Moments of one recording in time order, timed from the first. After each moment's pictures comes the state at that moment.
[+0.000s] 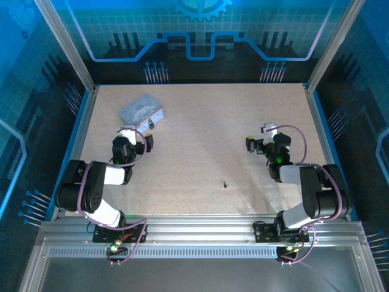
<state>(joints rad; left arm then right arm) -0.02 1.56 0.38 0.83 -0.01 -0.11 0.05 1.49 0.41 0.66 -0.06 -0.07</state>
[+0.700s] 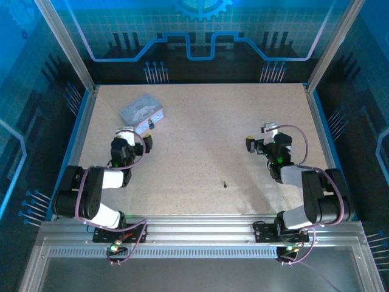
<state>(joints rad) -0.02 1.46 0.34 0.81 -0.03 -0.11 0.05 1.42 0.42 0.59 -0.08 -0.07</state>
